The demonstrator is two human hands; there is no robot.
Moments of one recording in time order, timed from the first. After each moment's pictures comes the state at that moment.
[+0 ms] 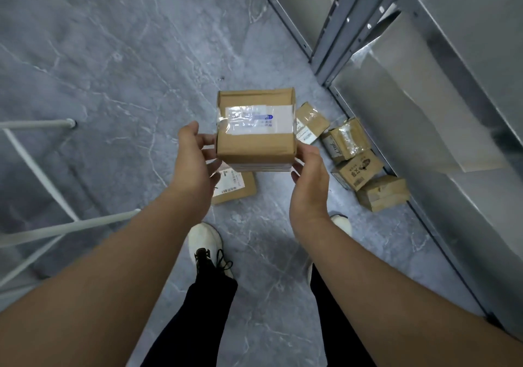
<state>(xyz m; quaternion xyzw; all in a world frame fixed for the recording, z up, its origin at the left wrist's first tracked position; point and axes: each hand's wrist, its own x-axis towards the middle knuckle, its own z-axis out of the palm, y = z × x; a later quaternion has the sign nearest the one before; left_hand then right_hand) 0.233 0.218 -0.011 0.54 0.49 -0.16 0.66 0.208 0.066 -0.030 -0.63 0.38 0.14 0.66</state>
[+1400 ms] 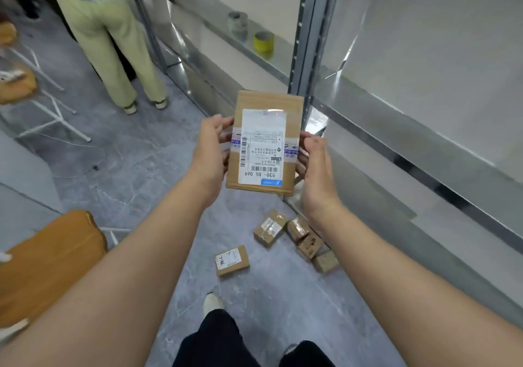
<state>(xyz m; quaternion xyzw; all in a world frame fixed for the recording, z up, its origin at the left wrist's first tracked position) 0.132 0.169 0.517 0.62 0.17 -0.04 0.76 0.113 0.004 0.474 -0.63 0.14 -0.02 0.77</state>
